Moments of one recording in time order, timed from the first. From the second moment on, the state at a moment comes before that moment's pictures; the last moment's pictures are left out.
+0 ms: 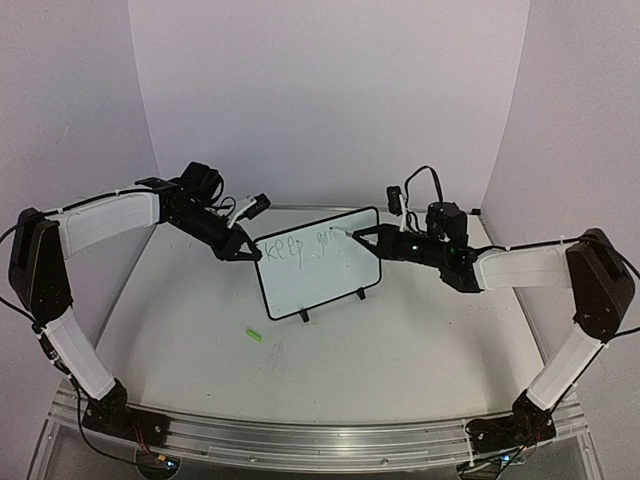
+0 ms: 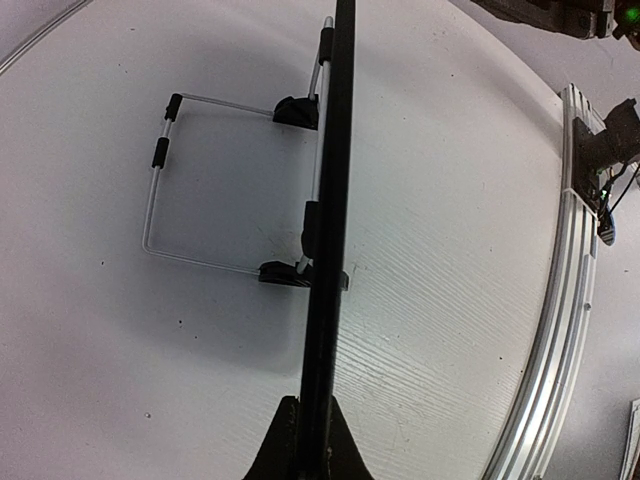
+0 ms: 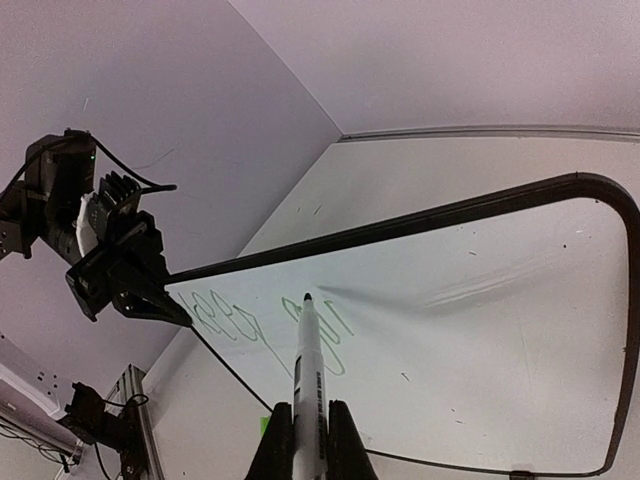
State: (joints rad) left arm -0.49 1.67 1.38 -0.68 0.58 0.32; right arm 0.57 1.66 0.92 0.55 -0.45 0.56
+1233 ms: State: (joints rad) left arm -0.49 1.67 1.38 -0.68 0.58 0.32; right arm 0.57 1.64 0.89 0.55 -0.42 0.55
